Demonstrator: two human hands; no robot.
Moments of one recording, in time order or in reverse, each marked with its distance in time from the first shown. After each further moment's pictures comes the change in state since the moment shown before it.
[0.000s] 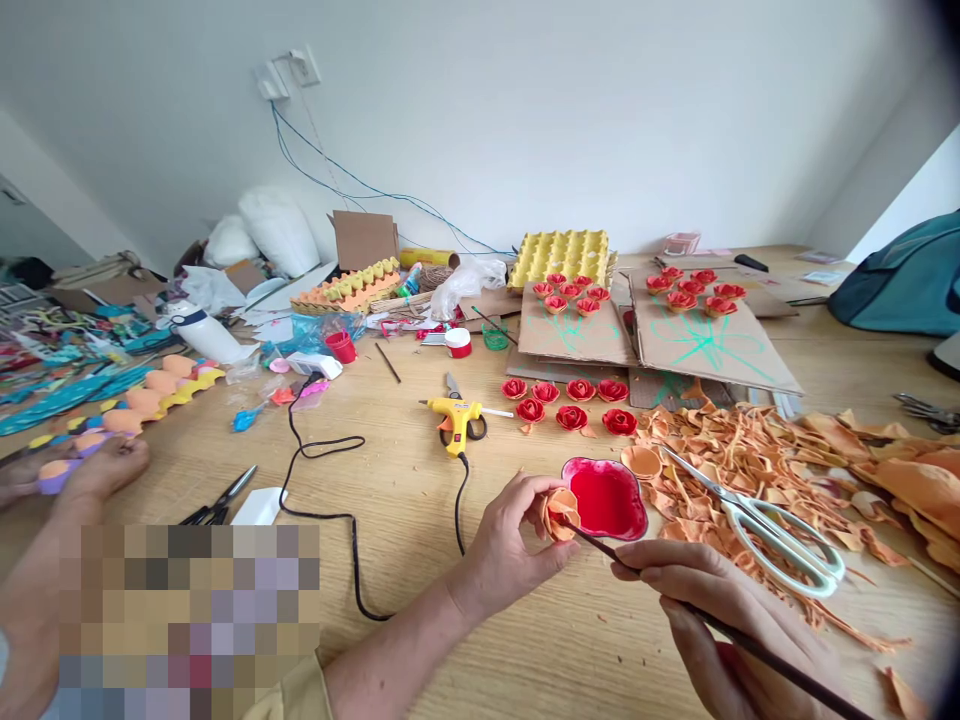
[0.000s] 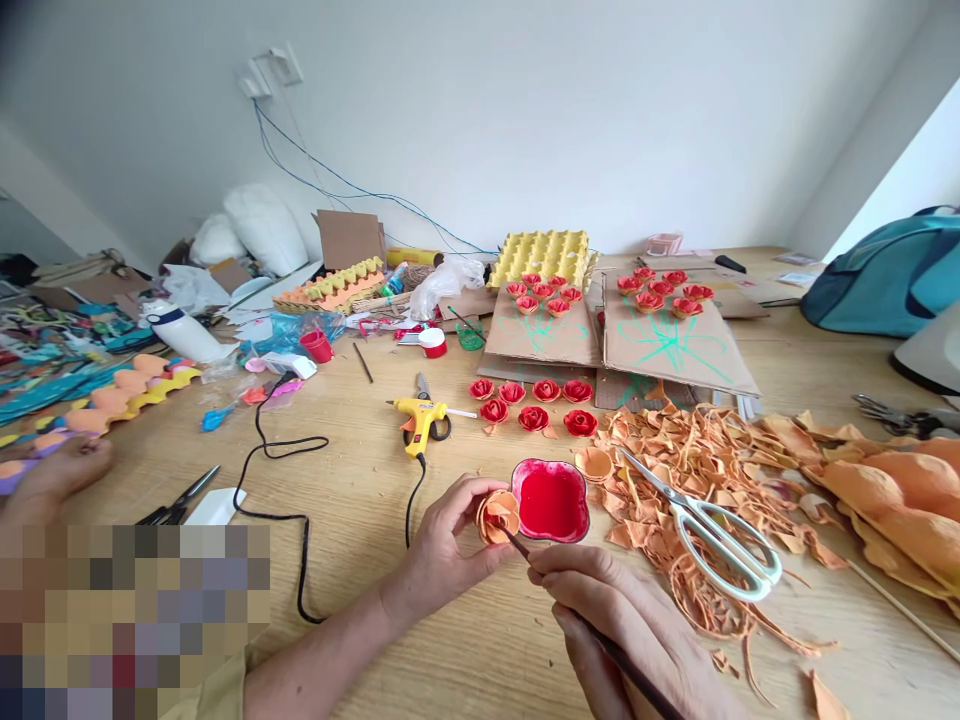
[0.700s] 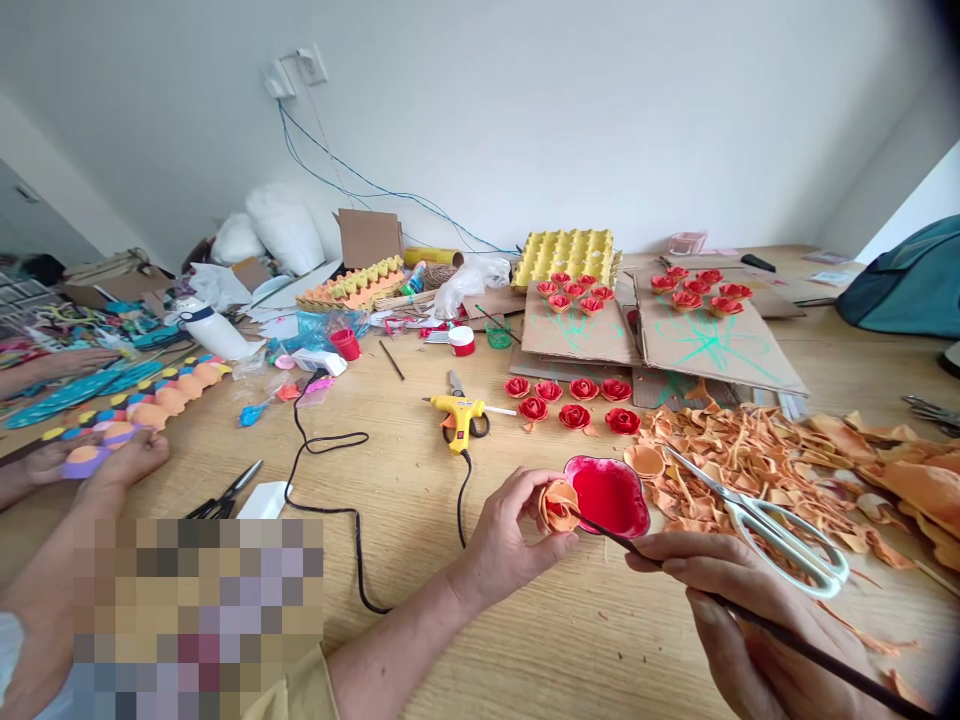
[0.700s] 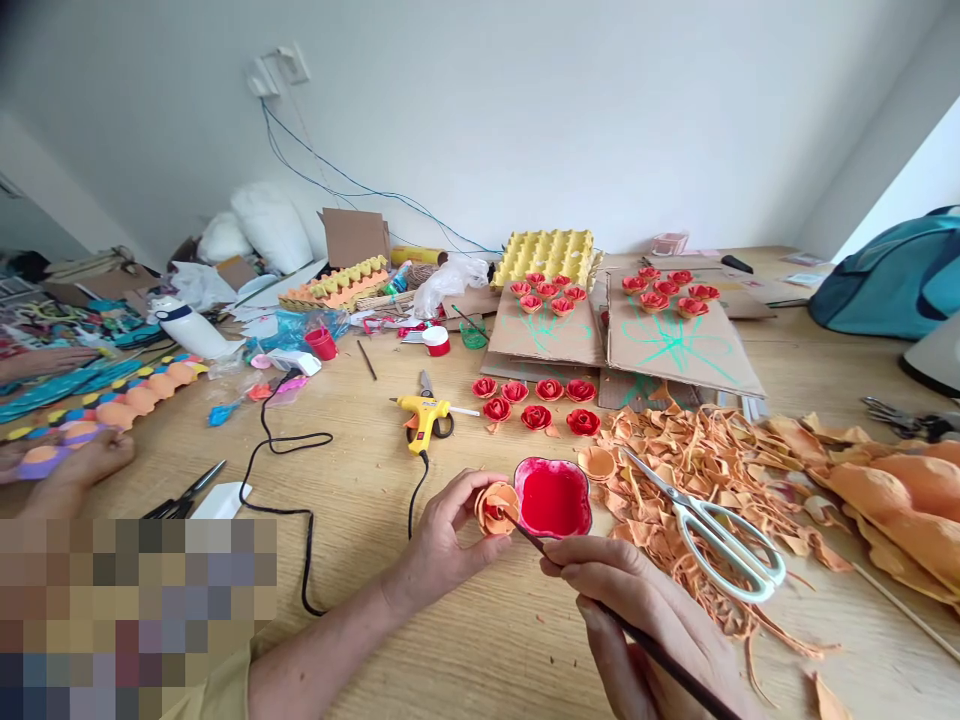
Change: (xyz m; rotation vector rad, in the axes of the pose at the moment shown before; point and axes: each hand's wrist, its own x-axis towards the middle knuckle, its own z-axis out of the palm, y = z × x) left_hand 0.001 0.002 -0.001 -0.089 0.023 -0.030; right_hand 0.004 0.000 -0.012 0.000 -0.008 0.036
